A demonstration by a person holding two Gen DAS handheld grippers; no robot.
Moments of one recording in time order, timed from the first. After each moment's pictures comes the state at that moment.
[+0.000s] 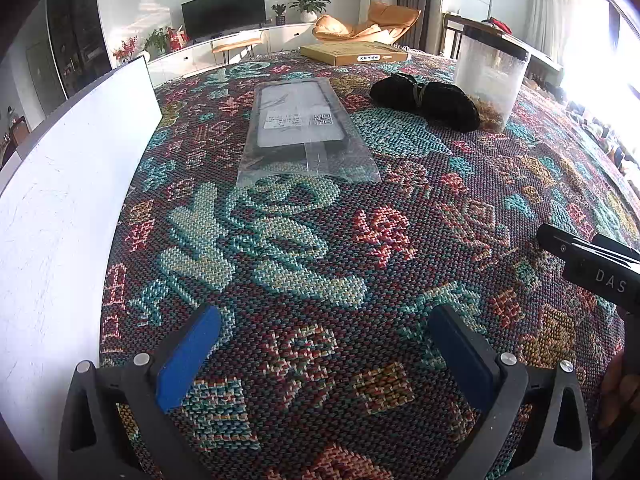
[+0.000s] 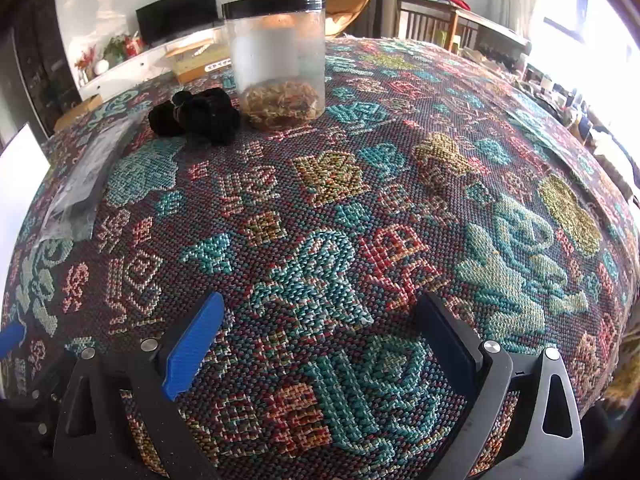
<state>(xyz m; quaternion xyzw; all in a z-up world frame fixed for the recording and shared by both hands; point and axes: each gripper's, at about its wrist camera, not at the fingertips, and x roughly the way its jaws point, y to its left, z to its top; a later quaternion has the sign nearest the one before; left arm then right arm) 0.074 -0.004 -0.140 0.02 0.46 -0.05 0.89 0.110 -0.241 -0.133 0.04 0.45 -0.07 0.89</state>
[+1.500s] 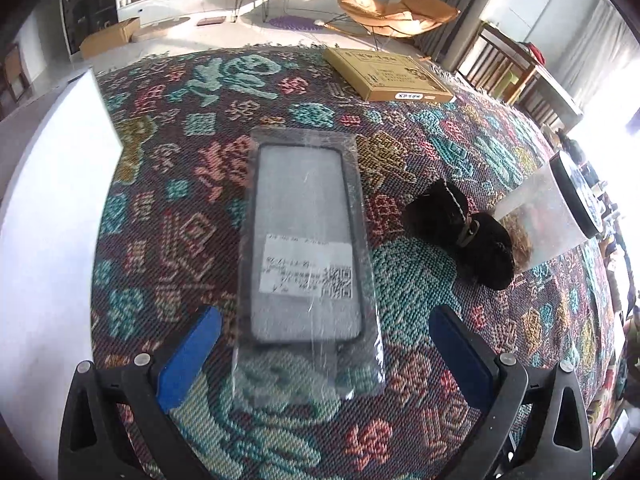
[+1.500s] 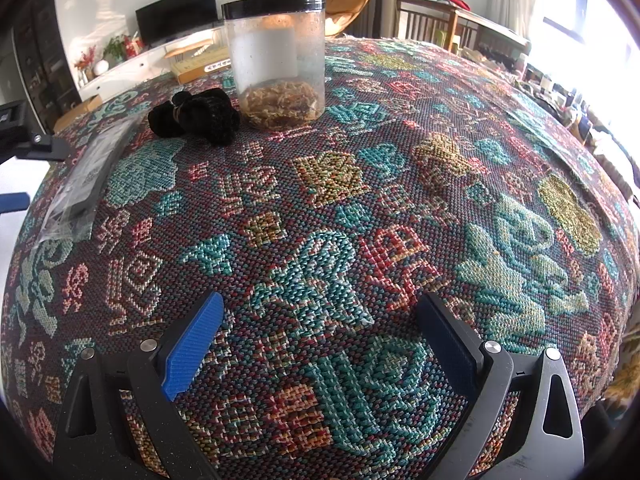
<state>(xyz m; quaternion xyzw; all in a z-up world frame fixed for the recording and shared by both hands) 0.247 0.015 -0.097 -0.09 0.54 -0.06 0.84 0.110 -0.241 -0.133 0.04 0.45 -0.07 0.89</state>
